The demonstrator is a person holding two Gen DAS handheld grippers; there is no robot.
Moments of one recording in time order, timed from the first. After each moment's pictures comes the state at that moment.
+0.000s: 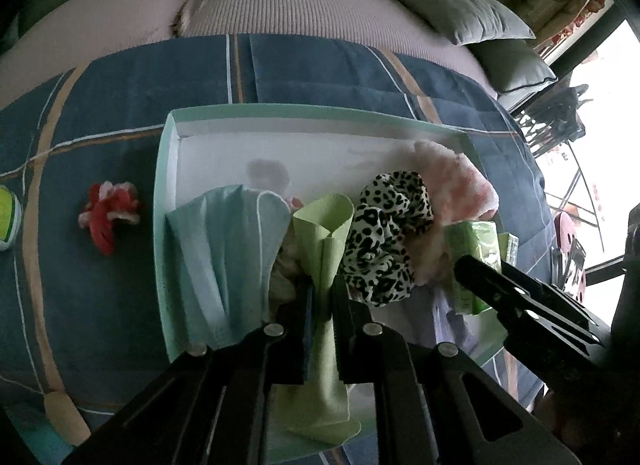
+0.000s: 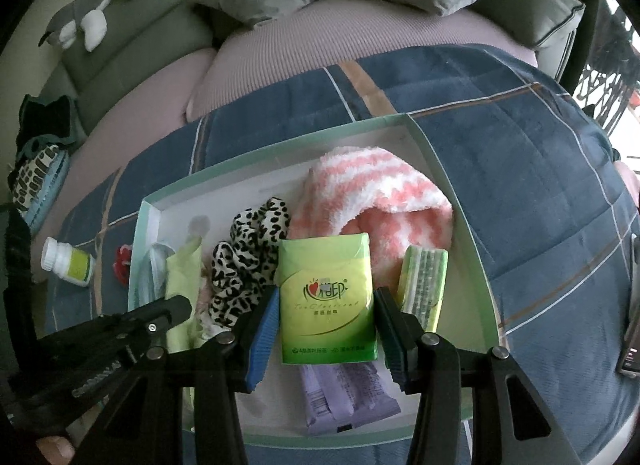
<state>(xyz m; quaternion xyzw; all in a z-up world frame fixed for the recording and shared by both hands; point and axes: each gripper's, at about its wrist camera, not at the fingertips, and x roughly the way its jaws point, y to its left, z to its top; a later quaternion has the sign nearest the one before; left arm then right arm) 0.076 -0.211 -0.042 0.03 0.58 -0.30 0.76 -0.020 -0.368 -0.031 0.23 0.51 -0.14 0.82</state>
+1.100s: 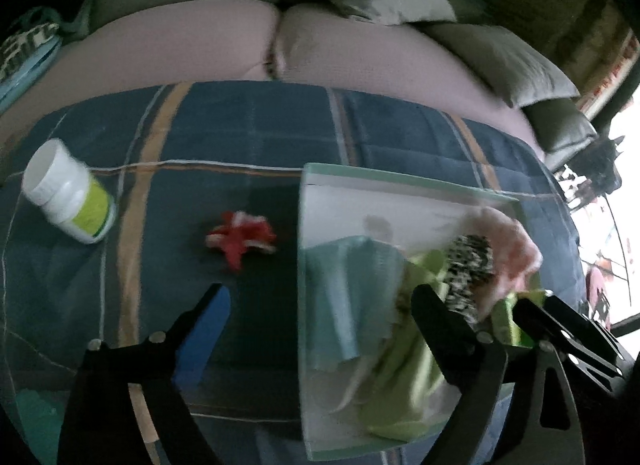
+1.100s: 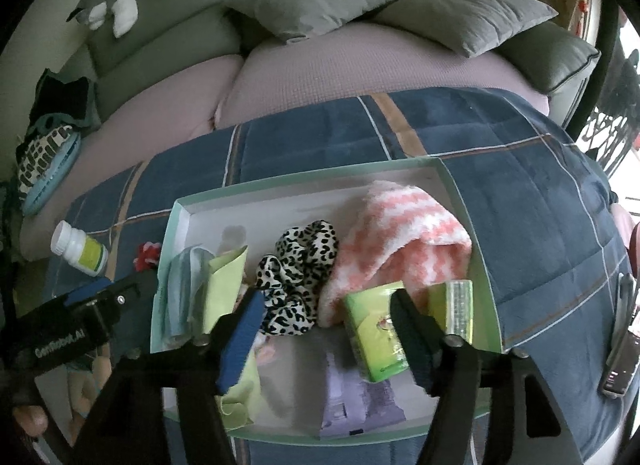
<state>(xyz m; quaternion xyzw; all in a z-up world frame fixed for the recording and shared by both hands) 0.100 -0.146 -0.016 0.00 0.53 -0.20 0.82 -0.009 -0.333 -0.001 0.17 0.49 -0.12 0.85</state>
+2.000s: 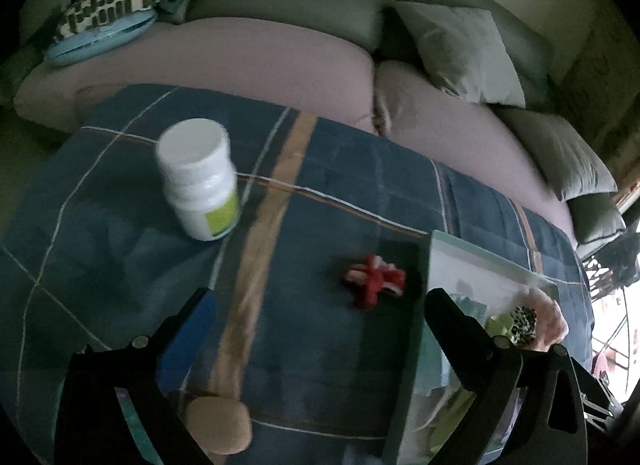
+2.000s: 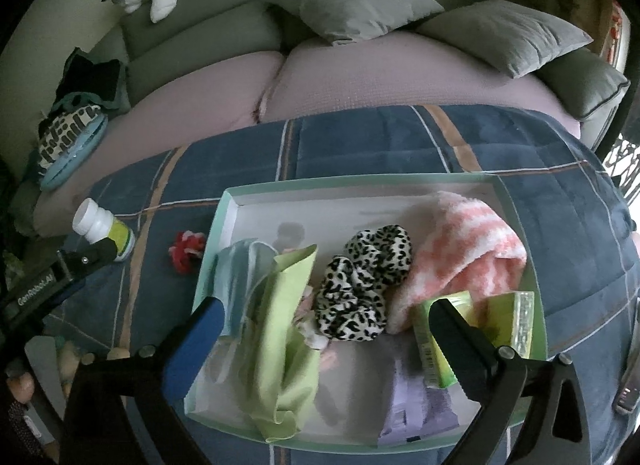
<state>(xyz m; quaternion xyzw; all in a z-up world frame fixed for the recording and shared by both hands) 0.107 -0.046 -0.006 -0.09 0.48 -0.09 0.87 0.008 -0.290 0.002 0.15 0.47 -0.07 0.87</state>
